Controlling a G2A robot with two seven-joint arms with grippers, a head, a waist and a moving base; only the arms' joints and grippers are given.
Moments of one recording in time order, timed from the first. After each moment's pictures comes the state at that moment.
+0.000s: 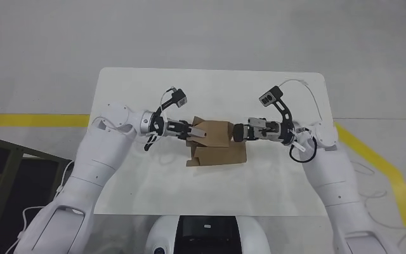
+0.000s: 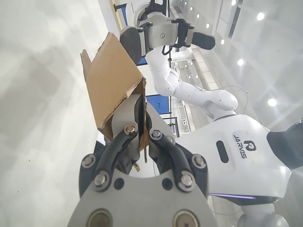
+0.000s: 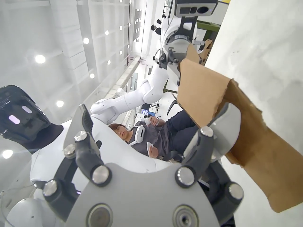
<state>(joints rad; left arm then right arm) 0.68 -1.19 -1.04 -1.10 -0.49 -0.29 -1.48 -0.86 -1.23 1.26 -1.18 0.65 -0.28 1.46</state>
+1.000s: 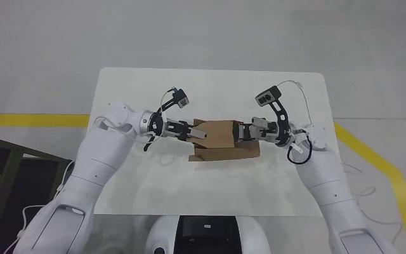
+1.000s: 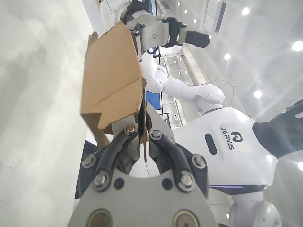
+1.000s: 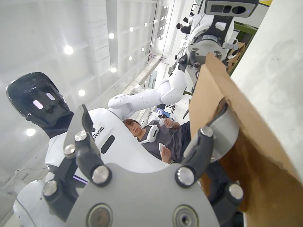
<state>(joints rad) 0.67 -1.19 -1.02 -1.10 -0.57 -0.30 -1.52 -0.85 -1.24 1.20 -1.17 0.82 -0.35 1.47</state>
